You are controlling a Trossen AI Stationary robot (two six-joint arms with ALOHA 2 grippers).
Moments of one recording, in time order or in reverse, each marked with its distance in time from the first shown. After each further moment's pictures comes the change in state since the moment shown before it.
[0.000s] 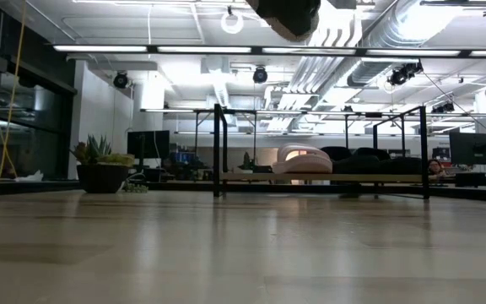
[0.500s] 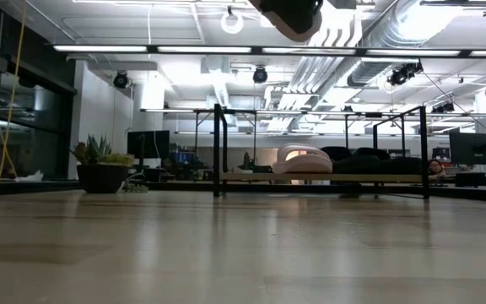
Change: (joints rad) left arm 0.000 0.016 -0.001 0.000 0.016 -0.025; right arm 0.010 0.000 -0.001 -0.006 -0.003 0.036
